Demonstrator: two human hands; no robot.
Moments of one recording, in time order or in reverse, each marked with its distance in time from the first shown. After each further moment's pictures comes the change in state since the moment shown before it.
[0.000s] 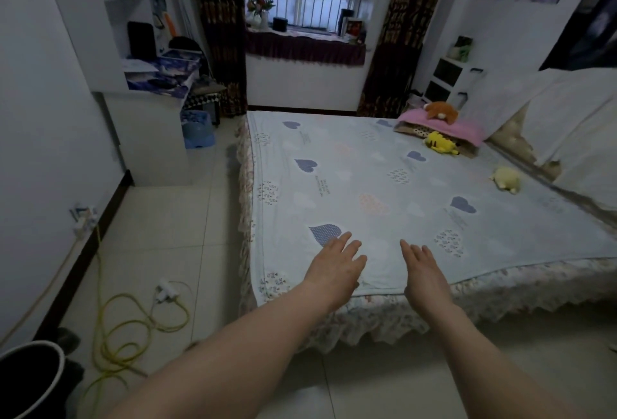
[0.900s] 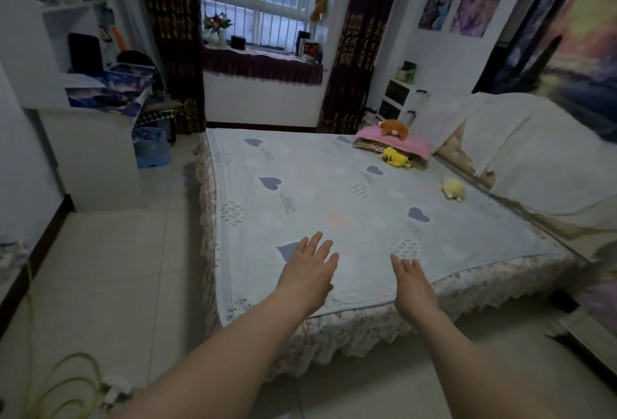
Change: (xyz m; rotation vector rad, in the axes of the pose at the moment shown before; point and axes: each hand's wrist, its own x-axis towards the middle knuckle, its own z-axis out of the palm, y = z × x) left_hand 0.011 -0.019 -0.032 -0.001 0.001 0.014; right_hand 0.002 0.023 -0.028 -0.030 -0.041 0.106
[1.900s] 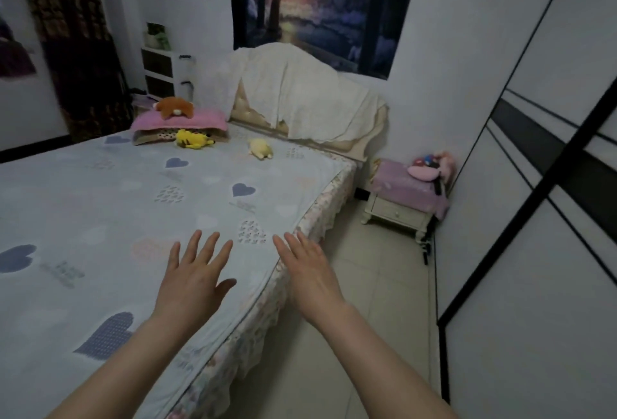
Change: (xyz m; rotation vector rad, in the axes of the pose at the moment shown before) left_hand 0.223 0.047 0.037 -0.048 0.219 0.387; right_hand 0.021 0.074 -0.050 0.067 0.191 0.179
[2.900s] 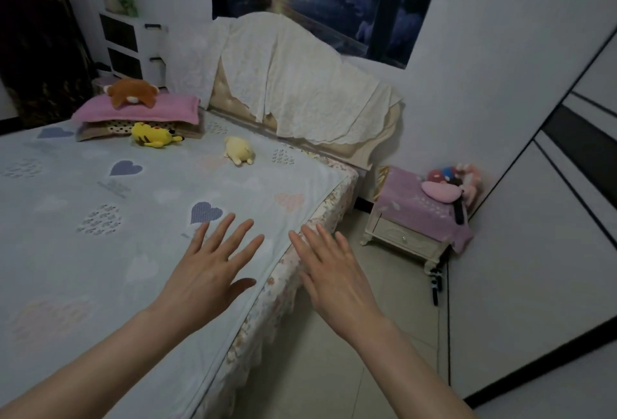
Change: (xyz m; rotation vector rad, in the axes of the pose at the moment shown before) left_hand 0.410 0.074 0.117 0.011 0.041 0.318; right_hand 0.292 0.309 0.020 -0.092 0.123 -0.051
